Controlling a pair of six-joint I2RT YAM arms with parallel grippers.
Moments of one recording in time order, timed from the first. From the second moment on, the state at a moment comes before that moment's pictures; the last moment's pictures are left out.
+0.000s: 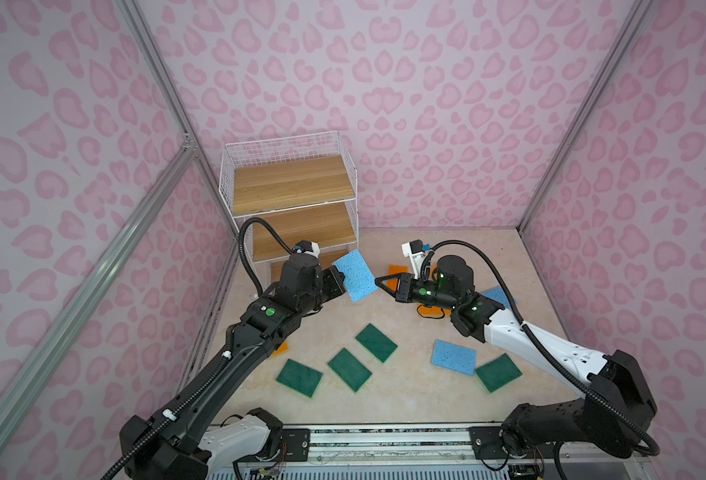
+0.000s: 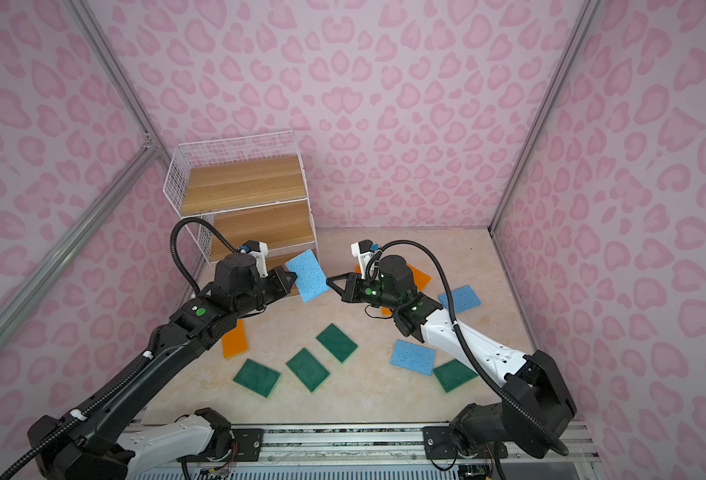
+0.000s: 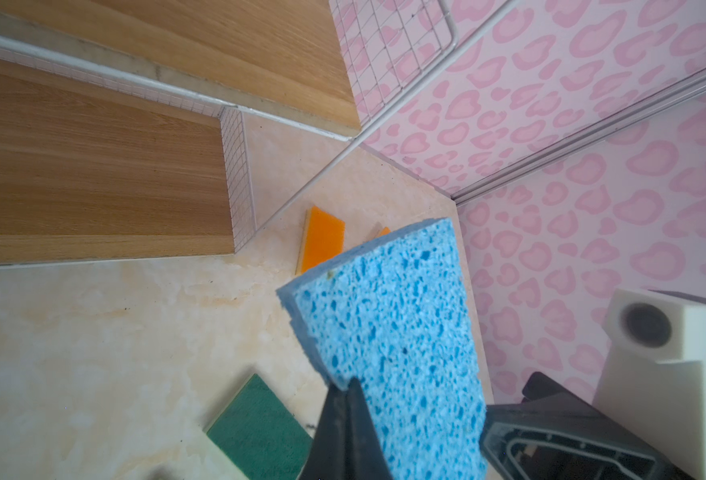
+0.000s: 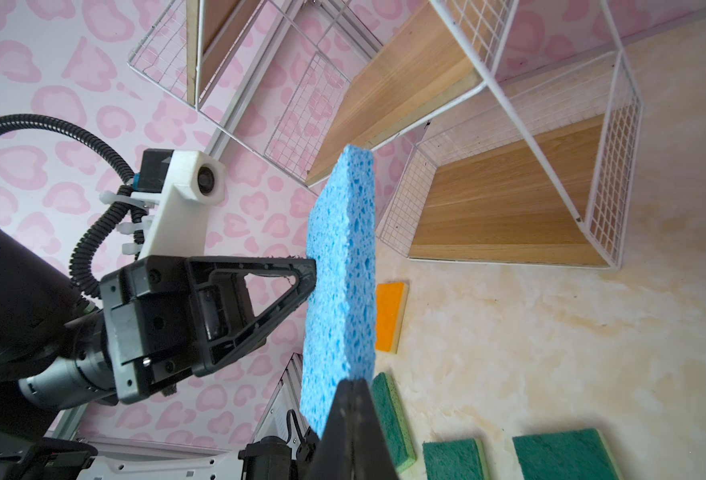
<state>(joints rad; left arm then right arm) -0.53 1.14 1.09 -0.45 0.03 -0.81 0.66 1.38 0.99 0.17 -0.48 0.82</state>
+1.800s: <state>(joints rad) -0.51 0.73 0.75 -0.50 -0.14 -0.79 0.66 1.45 1.51 -0.18 -0.37 0.60</state>
